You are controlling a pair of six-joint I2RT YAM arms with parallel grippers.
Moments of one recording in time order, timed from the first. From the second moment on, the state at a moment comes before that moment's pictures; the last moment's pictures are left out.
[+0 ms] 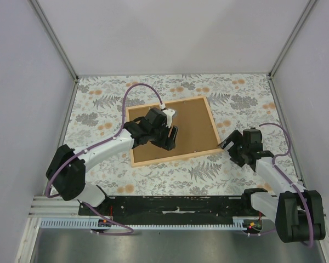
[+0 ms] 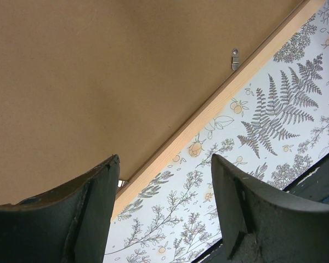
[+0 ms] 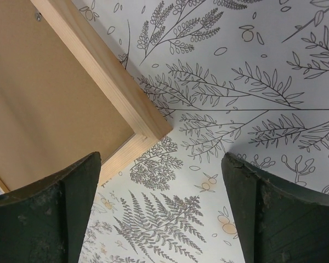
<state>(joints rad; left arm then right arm) -0.77 1.50 1.07 -0.45 0.08 -0.28 0.06 1.05 0.42 -0.27 -0.12 0.83</state>
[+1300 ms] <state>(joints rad) -0.81 1.70 1.21 -0.48 0.08 -0.21 0.06 1.34 0.56 -0.20 -0.19 0.75</state>
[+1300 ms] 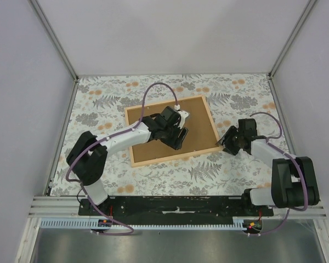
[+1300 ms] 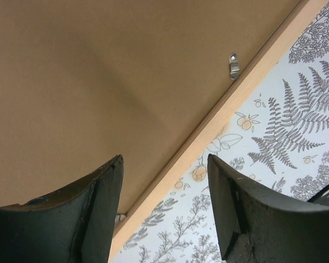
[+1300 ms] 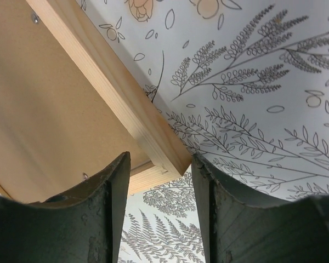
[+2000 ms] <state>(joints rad) -0.92 1.88 1.31 -0.52 0.09 0.12 0.06 1.44 0.68 -0.32 -0.17 0.61</state>
